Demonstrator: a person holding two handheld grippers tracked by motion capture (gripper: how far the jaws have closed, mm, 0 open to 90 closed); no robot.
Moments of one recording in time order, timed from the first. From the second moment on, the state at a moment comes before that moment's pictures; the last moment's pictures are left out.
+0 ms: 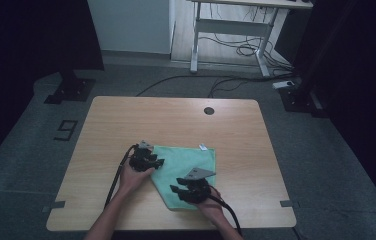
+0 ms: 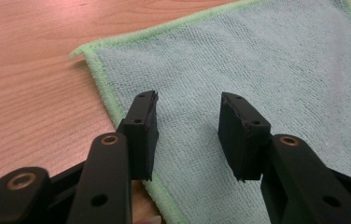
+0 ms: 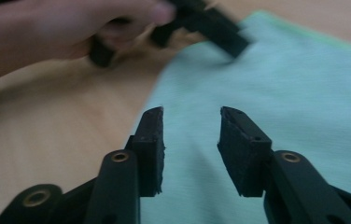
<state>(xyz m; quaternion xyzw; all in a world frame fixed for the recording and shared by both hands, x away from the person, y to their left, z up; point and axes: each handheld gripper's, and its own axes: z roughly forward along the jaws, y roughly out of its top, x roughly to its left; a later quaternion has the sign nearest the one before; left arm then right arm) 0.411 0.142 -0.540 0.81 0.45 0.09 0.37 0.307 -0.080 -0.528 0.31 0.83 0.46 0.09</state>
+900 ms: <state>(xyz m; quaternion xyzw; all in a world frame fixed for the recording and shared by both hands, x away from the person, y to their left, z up) 0.414 0.158 -0.534 0.81 0.47 0.07 0.35 0.320 -0.098 -0.524 0.33 0.82 0.47 0.04</state>
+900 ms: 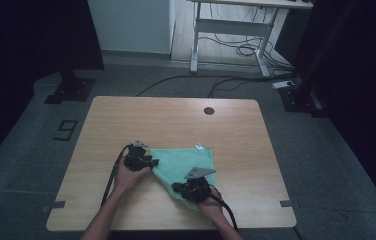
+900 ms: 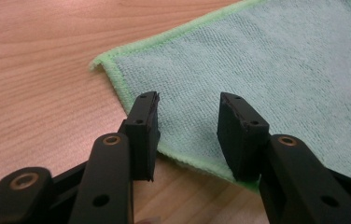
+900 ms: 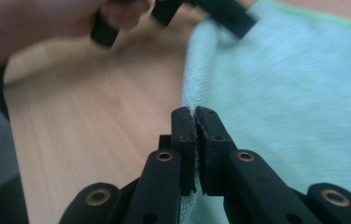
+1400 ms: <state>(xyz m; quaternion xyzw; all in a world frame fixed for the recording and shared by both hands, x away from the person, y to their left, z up) 0.419 0.149 -0.533 0.80 0.48 0.07 0.34 0.366 -0.130 -0.535 0.39 0.81 0.41 0.13</state>
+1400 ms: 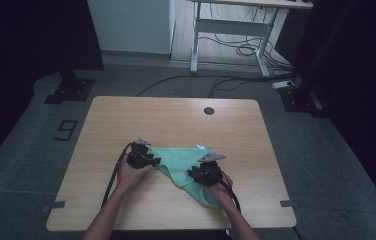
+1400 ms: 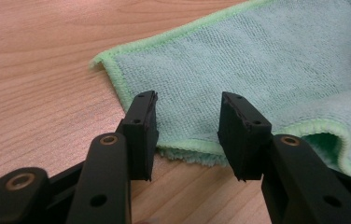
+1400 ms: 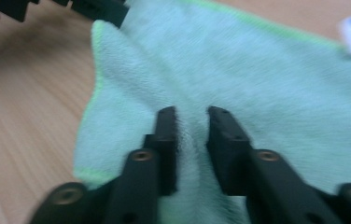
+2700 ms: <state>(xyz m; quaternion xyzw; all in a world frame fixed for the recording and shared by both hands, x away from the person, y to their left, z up) 0.414 0.148 -0.535 0.80 0.48 0.09 0.35 0.327 -0.099 -0.523 0.33 0.83 0.43 0.11</state>
